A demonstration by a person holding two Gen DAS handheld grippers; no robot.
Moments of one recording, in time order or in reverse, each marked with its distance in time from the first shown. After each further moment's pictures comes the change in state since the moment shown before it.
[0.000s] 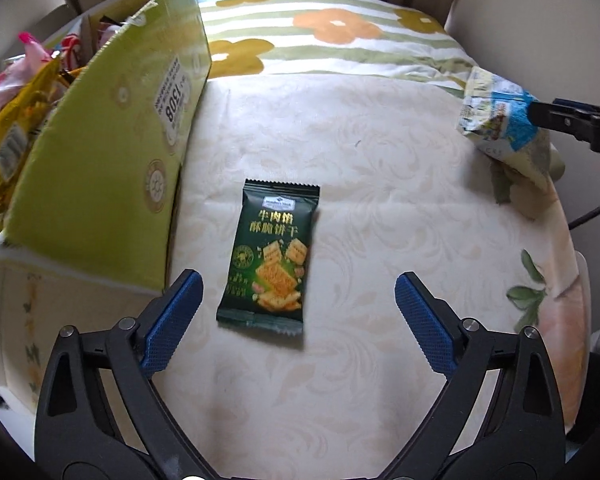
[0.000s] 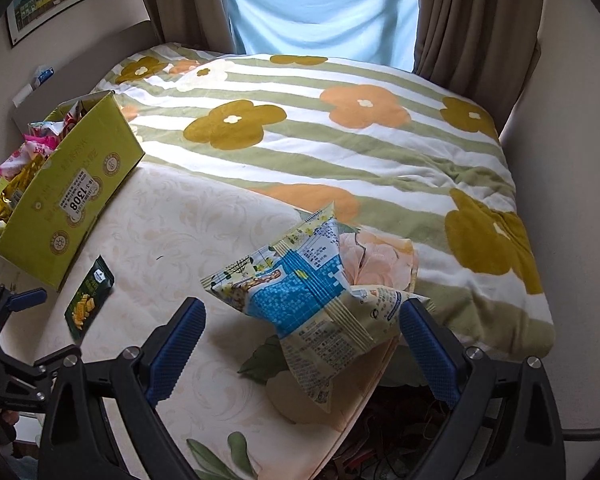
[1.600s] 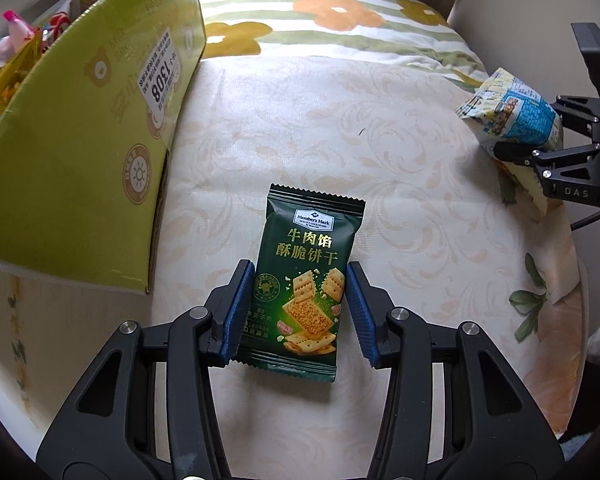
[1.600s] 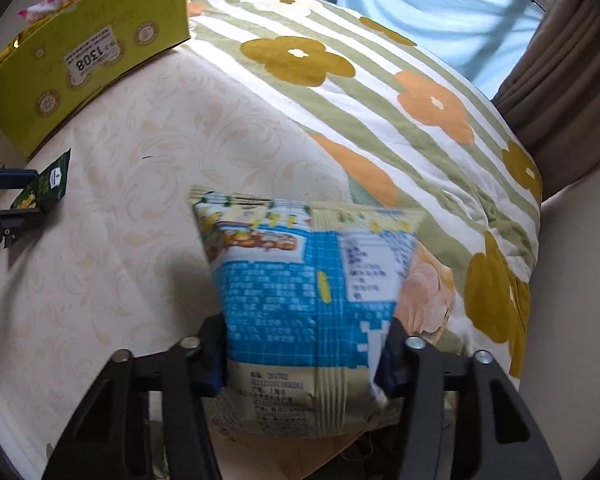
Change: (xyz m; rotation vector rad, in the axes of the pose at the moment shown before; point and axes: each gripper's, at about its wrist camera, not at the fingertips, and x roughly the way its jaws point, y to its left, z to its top) left arm 0.021 0.005 0.008 -0.022 0.047 -0.044; right arm 0.055 0.029 -0.011 -0.453 0.166 -0.036
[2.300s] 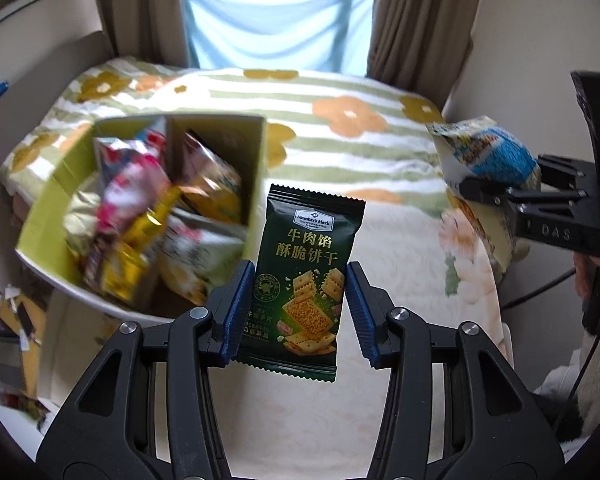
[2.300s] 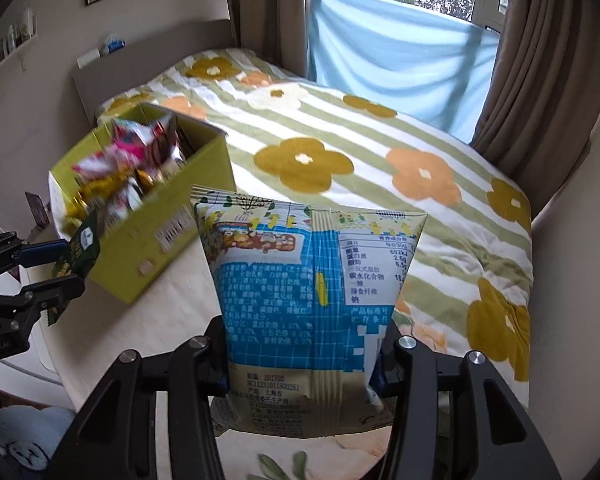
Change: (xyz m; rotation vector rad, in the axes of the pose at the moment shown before) left arm -0.171 0.053 0.032 -0.065 -0.293 0.004; right arm -0.154 0.047 0.082 0.204 -0.281 0.057
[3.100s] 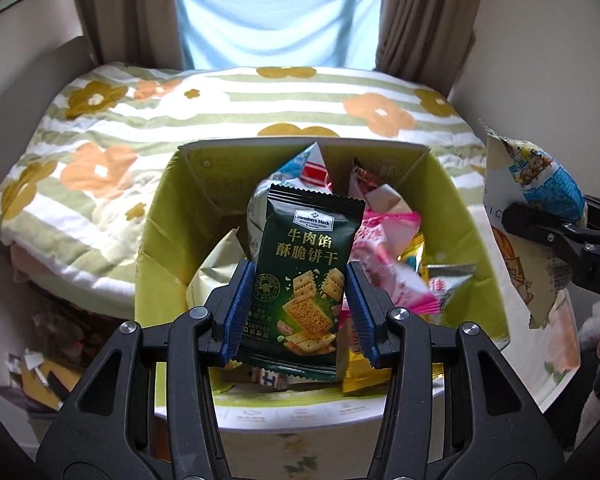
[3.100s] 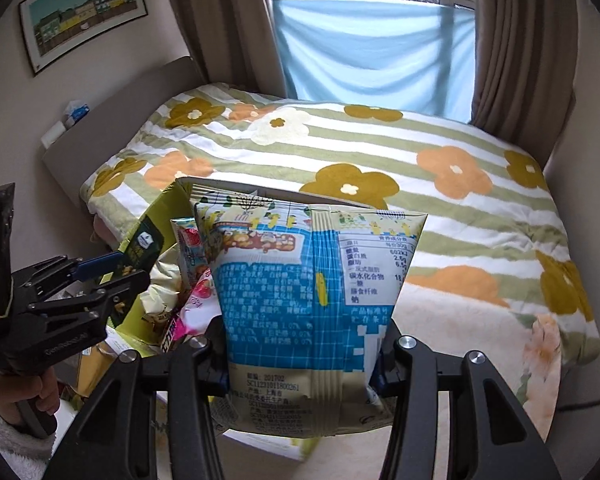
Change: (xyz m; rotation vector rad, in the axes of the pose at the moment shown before) left arm 0.046 0.239 0.077 0.141 0.071 -0.102; right arm 0.062 0.176 0.106 0.331 -0.009 -0.046
